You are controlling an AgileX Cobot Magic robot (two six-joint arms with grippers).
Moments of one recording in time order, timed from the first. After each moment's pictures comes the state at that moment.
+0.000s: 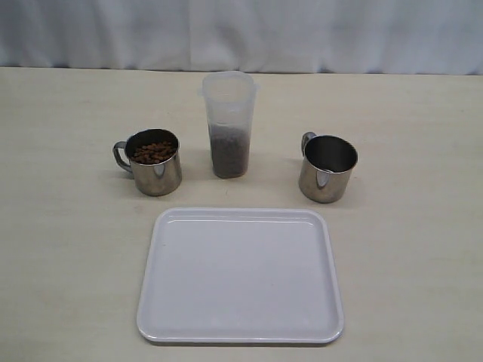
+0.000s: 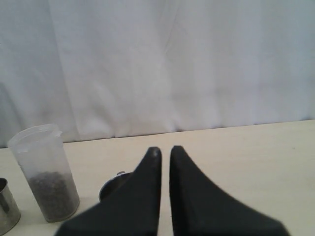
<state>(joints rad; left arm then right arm) 0.01 0.00 0.00 -0.03 0.26 0.11 0.04 0.13 -0.05 1.50 0.21 -1.37</state>
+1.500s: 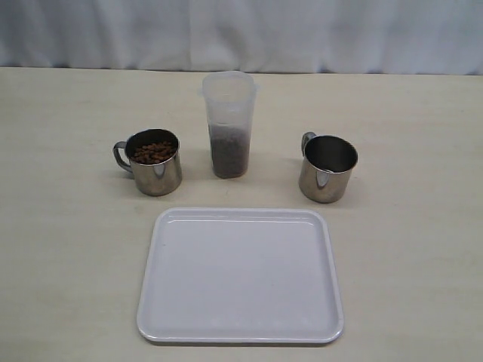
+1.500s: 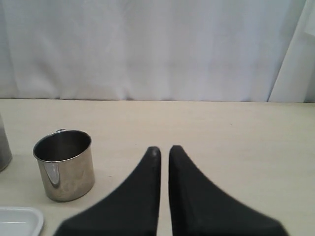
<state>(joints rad) 0.01 0.00 0.00 -0.03 0.26 0.11 0.10 0.00 0.00 -0.01 0.21 -0.04</state>
